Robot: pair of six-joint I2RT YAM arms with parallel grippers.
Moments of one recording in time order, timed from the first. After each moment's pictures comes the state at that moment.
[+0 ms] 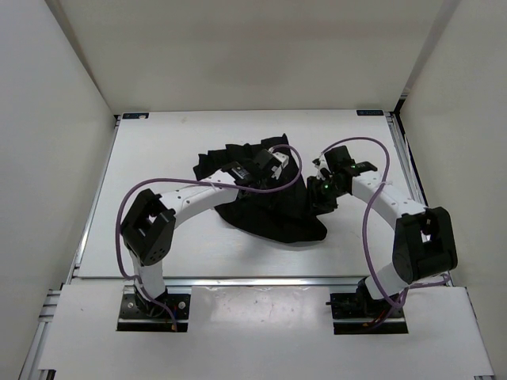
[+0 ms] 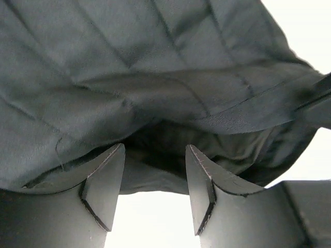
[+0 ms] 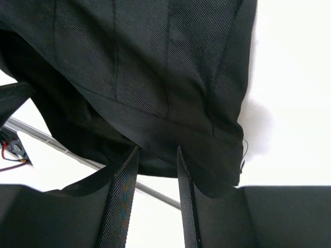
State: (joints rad) left arm -0.84 1.83 1.44 -0.58 -0.08 -0.29; right arm 0.34 1.53 1.05 -0.74 -0.38 0.28
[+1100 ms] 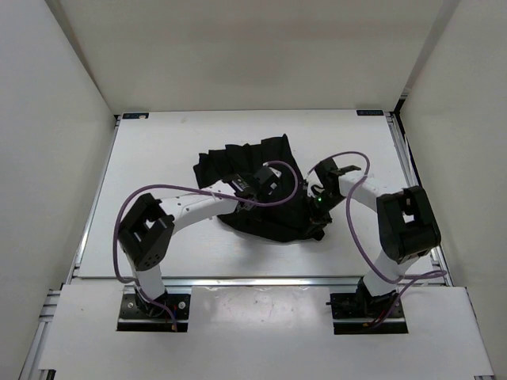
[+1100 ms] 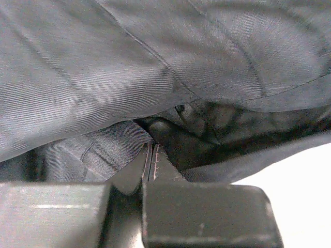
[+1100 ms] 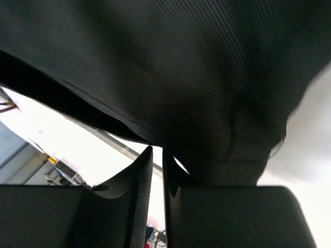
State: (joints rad) left arm -0.89 1.80 1.31 -0.65 -0.25 -0.31; right arm 0.35 1.68 0.97 -0.82 -0.54 0.16
